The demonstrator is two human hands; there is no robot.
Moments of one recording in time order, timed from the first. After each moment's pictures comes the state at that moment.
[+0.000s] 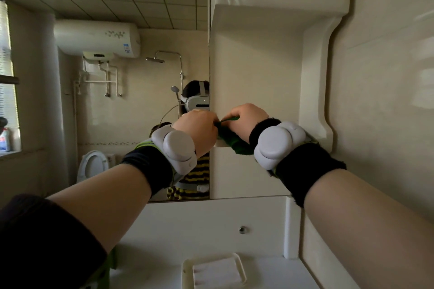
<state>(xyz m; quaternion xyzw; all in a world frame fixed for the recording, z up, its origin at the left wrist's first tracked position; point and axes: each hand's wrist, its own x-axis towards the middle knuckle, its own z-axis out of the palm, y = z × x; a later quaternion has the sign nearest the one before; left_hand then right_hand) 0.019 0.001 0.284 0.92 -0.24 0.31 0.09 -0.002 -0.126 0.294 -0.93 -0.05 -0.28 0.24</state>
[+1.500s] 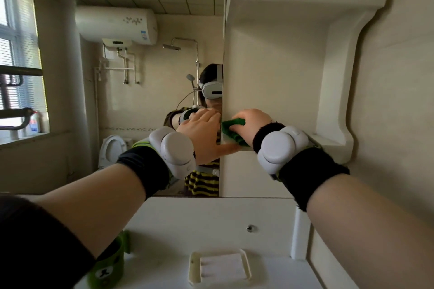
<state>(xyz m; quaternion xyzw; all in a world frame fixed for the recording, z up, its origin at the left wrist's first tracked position) 0.032 0.020 0.271 0.92 -0.26 0.29 0.05 0.015 -0.120 0.300 -0.96 -0.06 -0.22 0.19</state>
